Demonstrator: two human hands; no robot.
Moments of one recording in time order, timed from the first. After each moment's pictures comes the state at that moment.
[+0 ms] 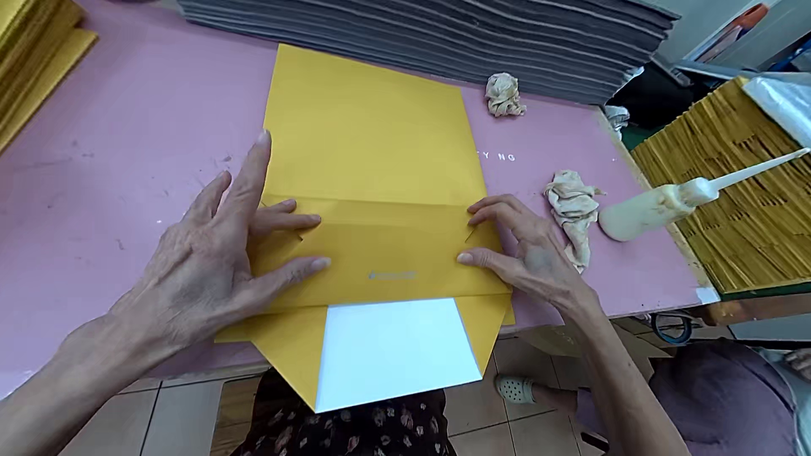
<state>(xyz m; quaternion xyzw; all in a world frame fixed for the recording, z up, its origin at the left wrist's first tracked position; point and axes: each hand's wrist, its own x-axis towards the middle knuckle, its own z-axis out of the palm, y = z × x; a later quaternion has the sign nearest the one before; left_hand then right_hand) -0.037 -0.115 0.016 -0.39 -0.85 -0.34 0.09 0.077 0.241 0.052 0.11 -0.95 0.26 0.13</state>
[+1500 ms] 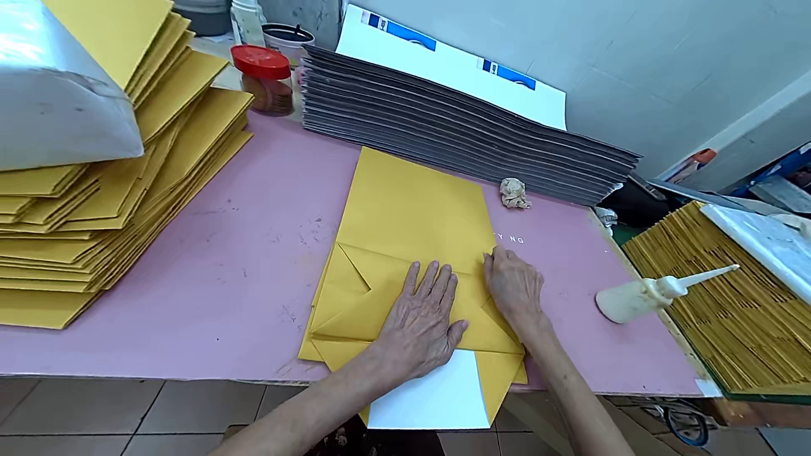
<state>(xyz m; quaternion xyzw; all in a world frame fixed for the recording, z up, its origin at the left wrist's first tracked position) 0.011 0.019 0.027 -0.44 -0.88 -0.18 -0.07 0.016 0.206 0.051 -0.13 -0.98 -0.01 0.16</state>
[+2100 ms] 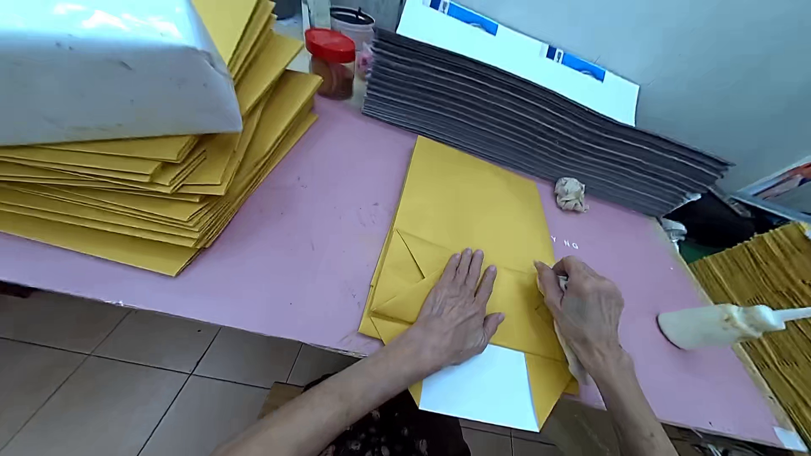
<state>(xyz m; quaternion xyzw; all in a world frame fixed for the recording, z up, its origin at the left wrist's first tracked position) 0.007 0.001 0.022 -0.41 -0.89 -0.20 -0.04 0.041 0.198 0.058 0.00 -0.96 0.01 0.29</state>
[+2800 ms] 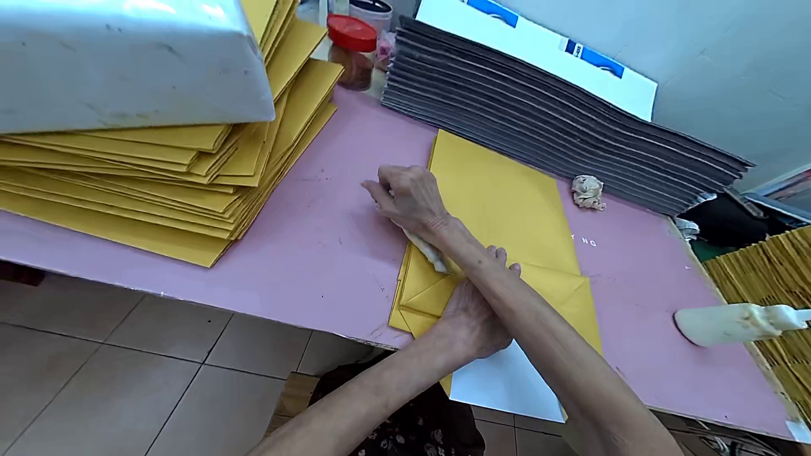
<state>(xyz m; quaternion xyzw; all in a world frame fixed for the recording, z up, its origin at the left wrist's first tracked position) 0.014 -0.002 0.025 -0.42 -0.87 -0.25 -0.06 -0.119 -0.001 0.050 0.35 -0.88 0.18 0.26</state>
